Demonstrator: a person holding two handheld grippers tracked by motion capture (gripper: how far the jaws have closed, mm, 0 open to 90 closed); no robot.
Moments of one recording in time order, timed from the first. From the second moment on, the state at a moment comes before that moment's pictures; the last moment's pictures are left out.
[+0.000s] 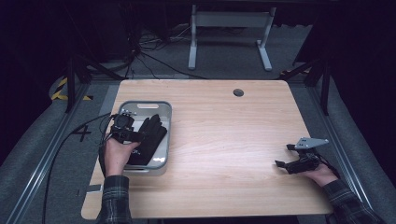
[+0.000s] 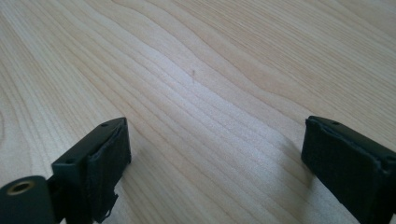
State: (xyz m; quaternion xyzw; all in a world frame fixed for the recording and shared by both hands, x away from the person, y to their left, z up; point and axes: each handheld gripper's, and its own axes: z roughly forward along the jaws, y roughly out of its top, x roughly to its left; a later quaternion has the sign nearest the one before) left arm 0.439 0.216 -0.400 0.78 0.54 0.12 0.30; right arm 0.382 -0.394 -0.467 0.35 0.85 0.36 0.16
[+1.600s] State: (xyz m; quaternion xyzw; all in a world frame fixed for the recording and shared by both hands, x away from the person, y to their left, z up) left arm 0.410 0.079 -0.363 0.82 0.40 0.10 0.41; right arm 0.383 -0.394 -0.467 0.35 0.85 0.36 0.16
